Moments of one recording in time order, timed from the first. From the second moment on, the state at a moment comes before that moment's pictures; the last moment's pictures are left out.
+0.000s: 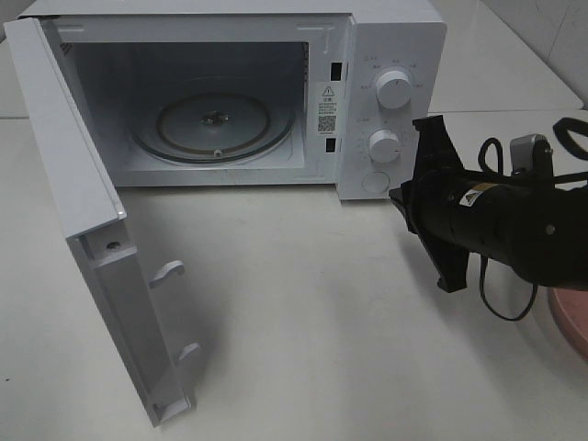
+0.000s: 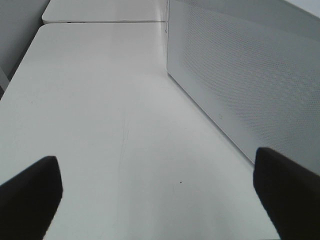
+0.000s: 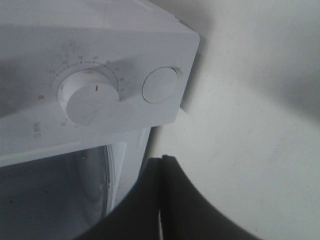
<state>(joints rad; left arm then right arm) 0.10 0.00 -0.50 -0.15 1.05 0.12 0.55 1.70 -0.55 0.54 -0.62 1.16</state>
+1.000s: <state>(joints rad) 0.10 0.00 -0.50 -0.15 1.05 0.12 0.42 1.48 -0.76 -0.07 0.31 0.50</state>
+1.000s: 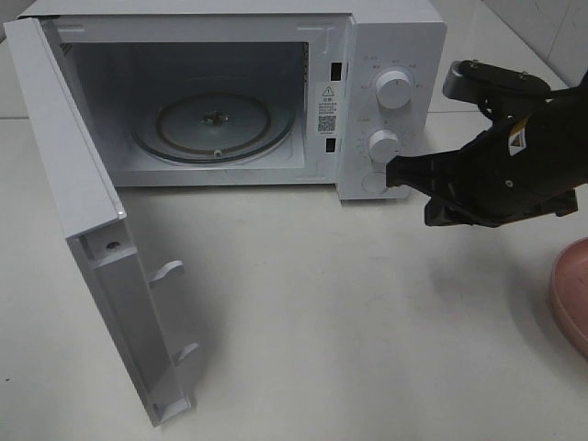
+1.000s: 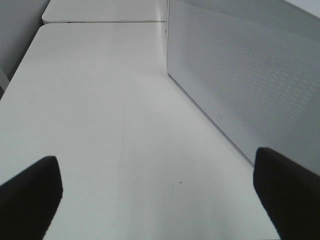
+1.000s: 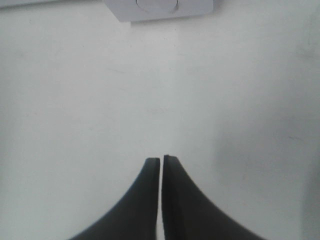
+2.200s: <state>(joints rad) 0.10 0.00 -0.50 -0.15 1.05 0.12 0.32 1.37 -0.76 -0.25 0.83 0.25</state>
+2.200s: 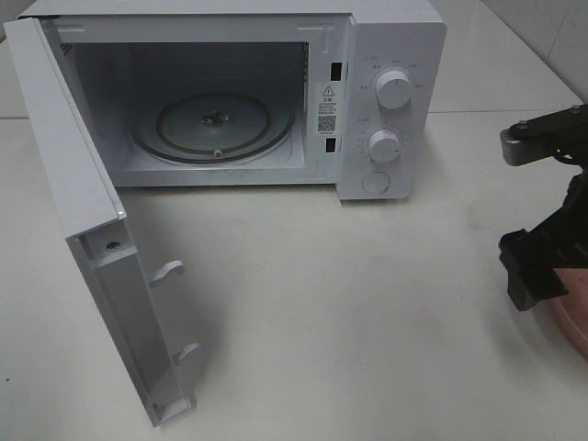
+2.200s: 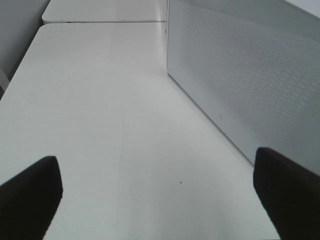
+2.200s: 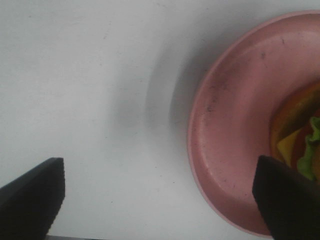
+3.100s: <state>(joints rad) 0.10 0.00 -0.50 -0.15 1.05 0.12 0.06 1.52 -0.76 -0.15 0.75 0.12</state>
